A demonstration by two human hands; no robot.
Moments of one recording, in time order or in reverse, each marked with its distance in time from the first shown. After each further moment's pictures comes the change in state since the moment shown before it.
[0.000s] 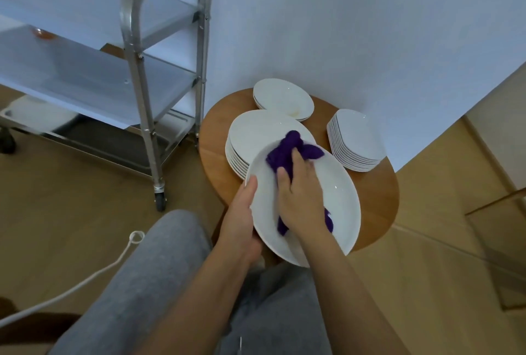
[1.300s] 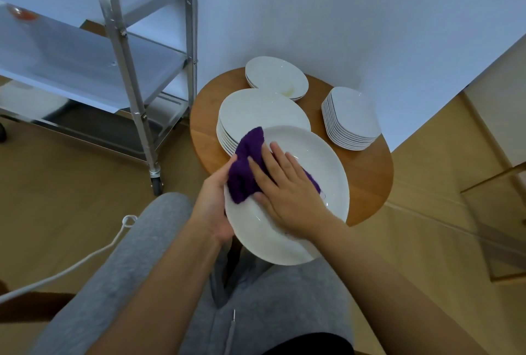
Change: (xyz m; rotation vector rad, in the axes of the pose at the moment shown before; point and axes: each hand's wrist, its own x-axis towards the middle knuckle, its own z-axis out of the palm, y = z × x) left_hand -0.006 0.018 -0.017 -0.017 -0.125 -0.112; right_hand -0.019 0.033 -0.011 -0.442 -0.175 -0.788
